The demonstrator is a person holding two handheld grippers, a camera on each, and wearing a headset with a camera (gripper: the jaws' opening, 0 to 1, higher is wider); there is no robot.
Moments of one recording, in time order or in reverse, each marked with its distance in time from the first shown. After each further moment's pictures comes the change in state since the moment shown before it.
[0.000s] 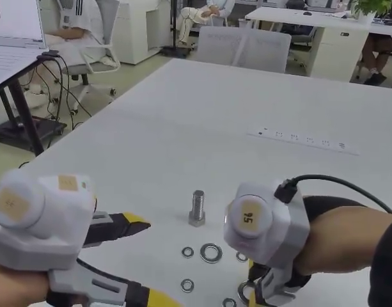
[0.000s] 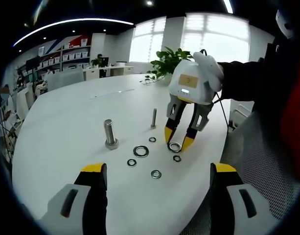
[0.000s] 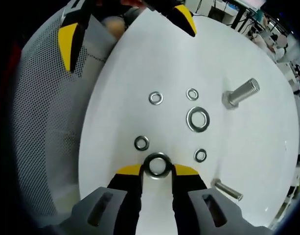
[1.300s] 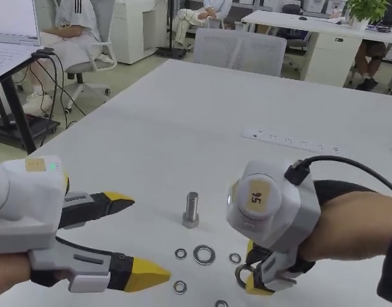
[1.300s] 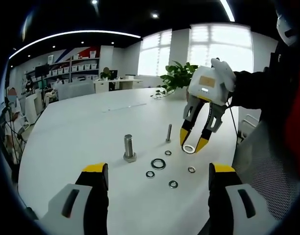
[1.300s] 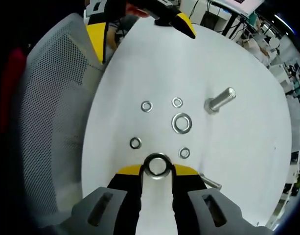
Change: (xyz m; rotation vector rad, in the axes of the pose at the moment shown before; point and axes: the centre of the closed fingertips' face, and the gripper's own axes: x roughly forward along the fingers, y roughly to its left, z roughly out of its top) left arm -0.013 0.032 0.021 0.002 -0.122 0.081; right arm -0.033 -0.012 0.006 0.009 -0.036 -0.064
